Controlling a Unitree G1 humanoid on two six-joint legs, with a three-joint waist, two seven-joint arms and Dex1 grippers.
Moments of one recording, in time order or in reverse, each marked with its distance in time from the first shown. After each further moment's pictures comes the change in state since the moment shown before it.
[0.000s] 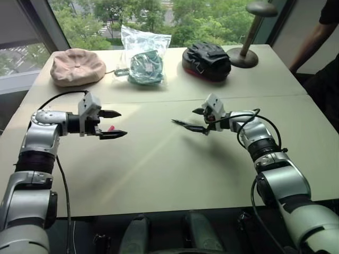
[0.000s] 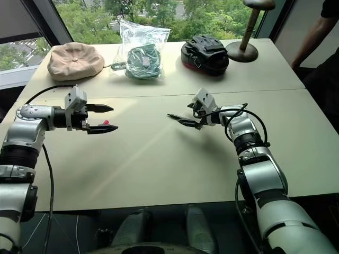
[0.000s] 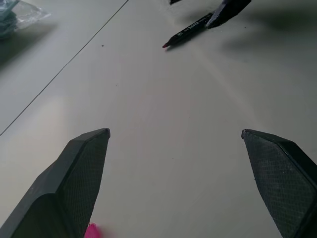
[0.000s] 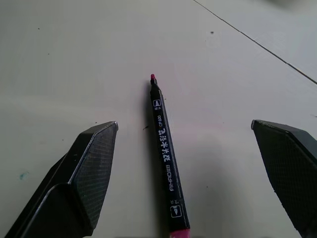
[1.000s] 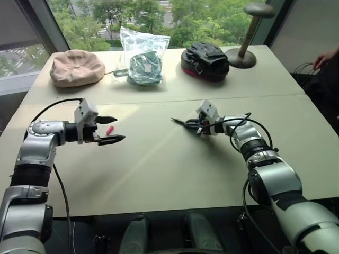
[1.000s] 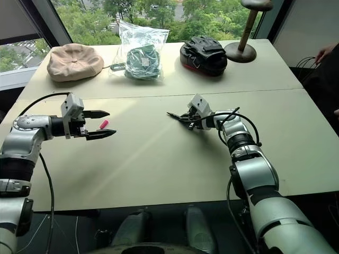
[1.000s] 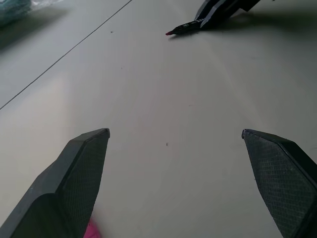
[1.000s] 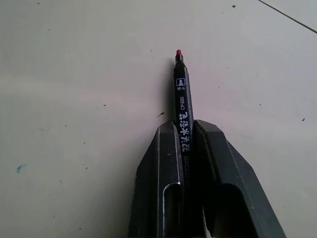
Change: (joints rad) left arm 0.128 0.009 0.052 -0.134 -0.039 0.066 0.100; right arm -0.042 0.069 -0.046 0.156 -0.088 -0.086 -0.012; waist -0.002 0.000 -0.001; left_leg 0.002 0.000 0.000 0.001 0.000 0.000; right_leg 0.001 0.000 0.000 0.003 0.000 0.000
